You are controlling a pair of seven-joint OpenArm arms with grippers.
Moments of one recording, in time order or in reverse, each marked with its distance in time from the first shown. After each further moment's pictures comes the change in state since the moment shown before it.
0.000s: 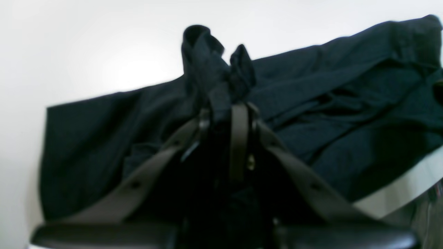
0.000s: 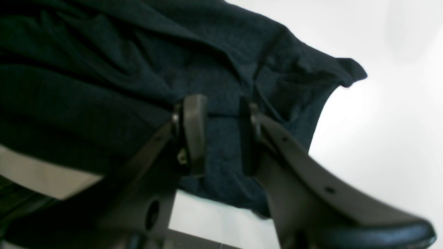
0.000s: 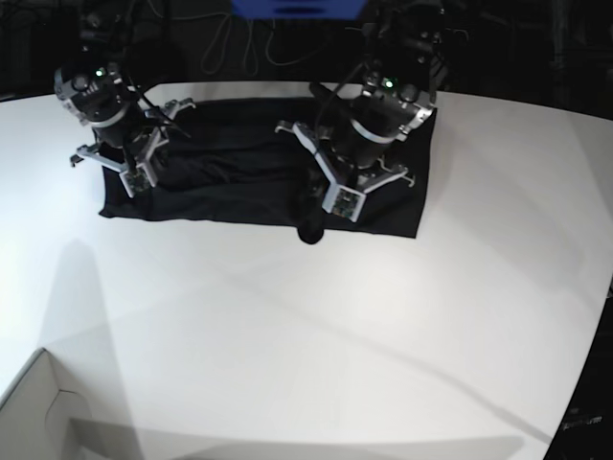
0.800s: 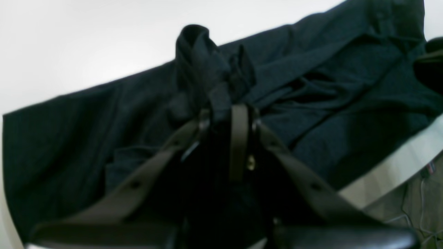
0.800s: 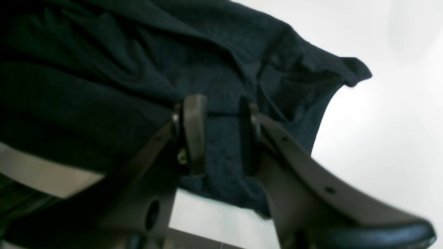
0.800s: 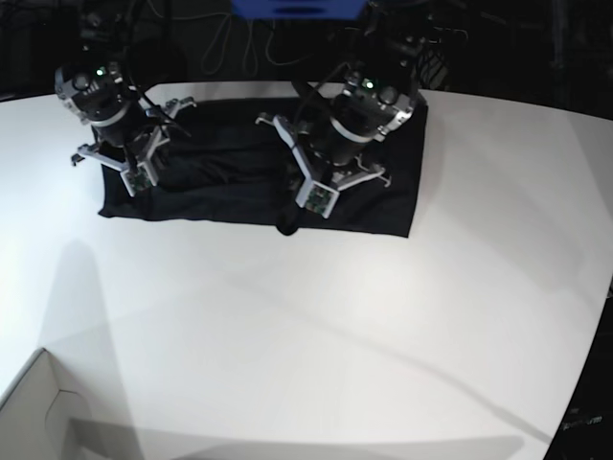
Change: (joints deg) left arm -1.8 0.0 4.5 -2.8 0.0 0.0 0.2; right arm -0.2 0.0 0.0 0.0 0.0 0.0 0.0
